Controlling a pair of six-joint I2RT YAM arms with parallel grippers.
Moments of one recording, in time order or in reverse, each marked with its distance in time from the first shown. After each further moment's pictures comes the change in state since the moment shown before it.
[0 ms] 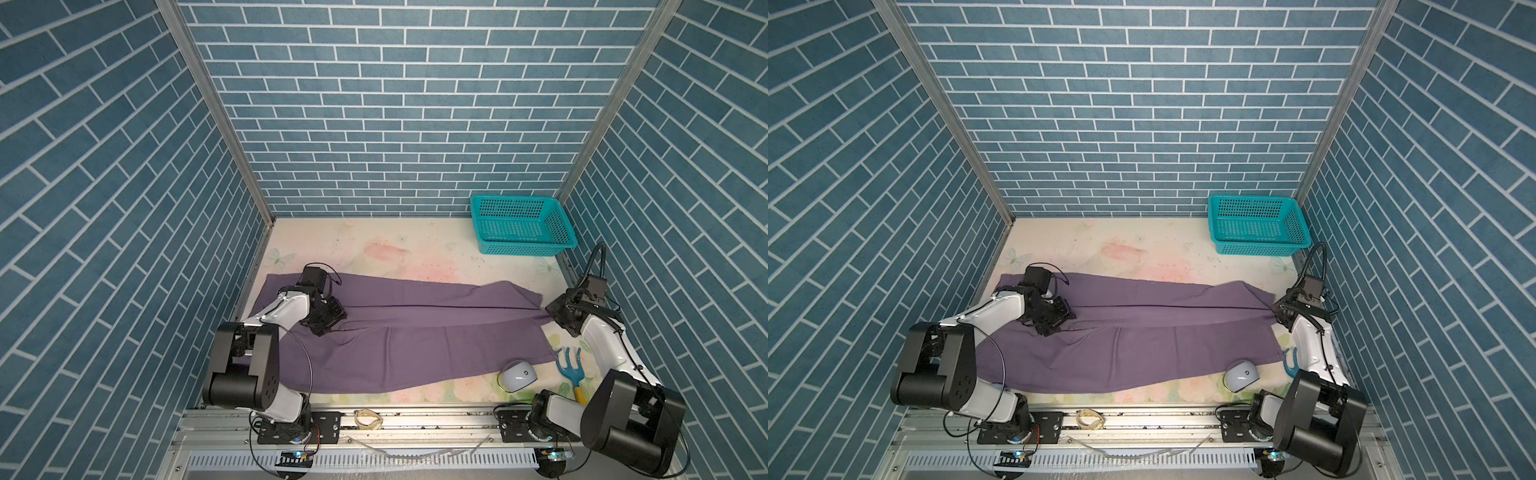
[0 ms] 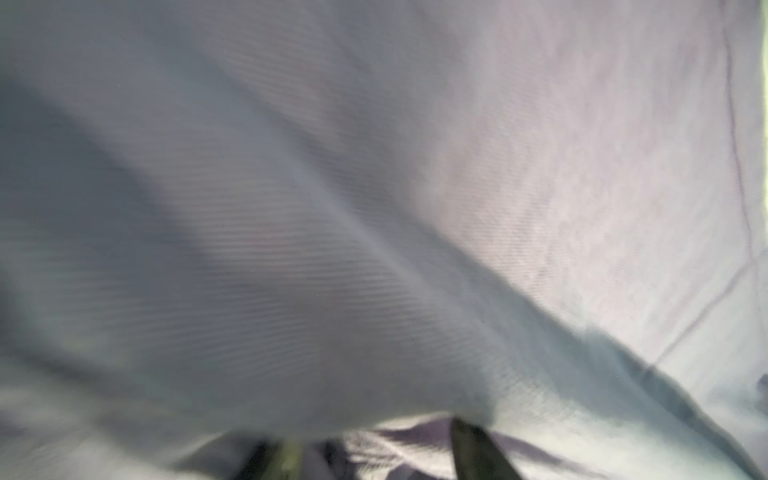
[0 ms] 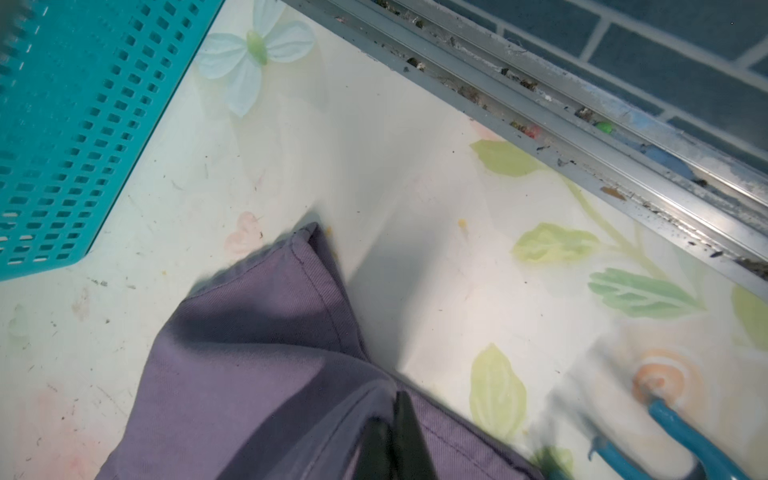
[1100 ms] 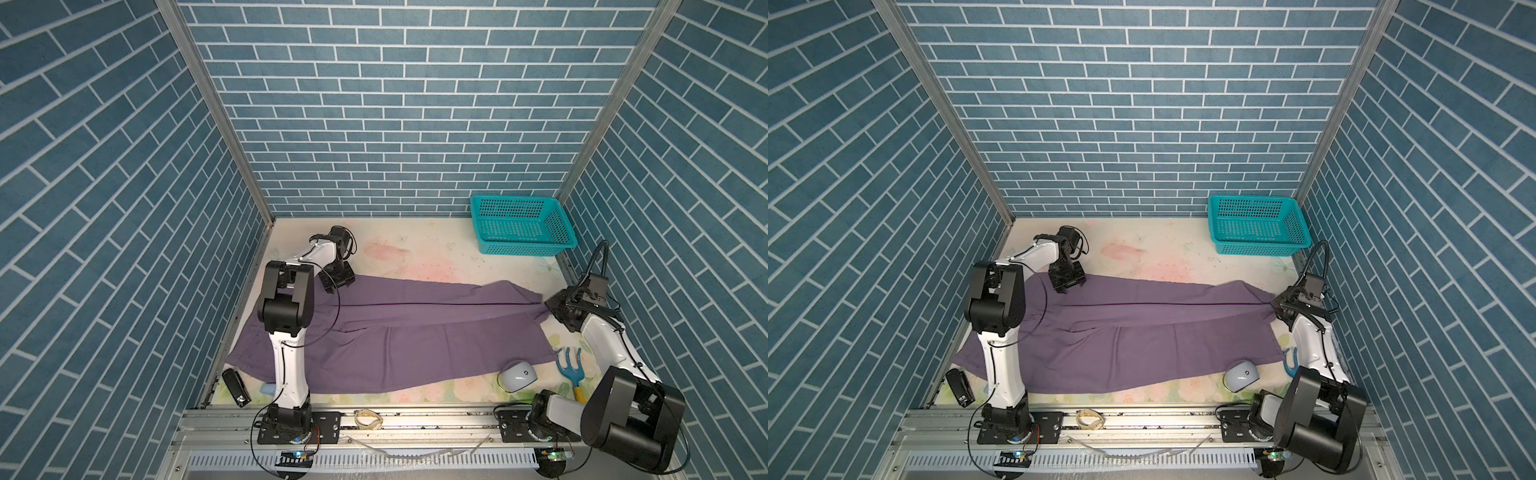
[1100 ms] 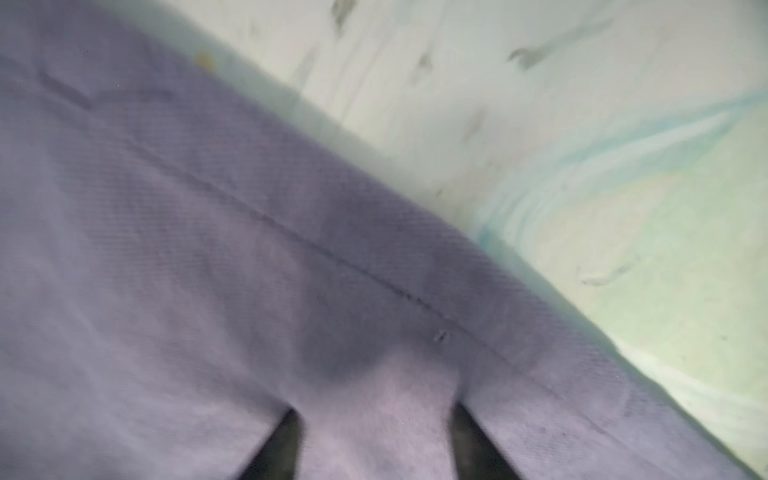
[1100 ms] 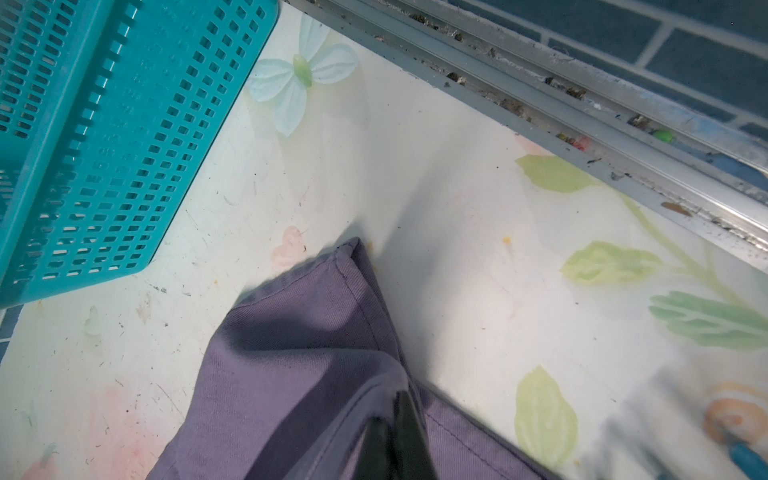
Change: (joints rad) left arm -0.072 0.629 0.736 -0.254 -0.262 0.033; right arm -0.002 0.005 0.000 0.061 -0.069 0.018
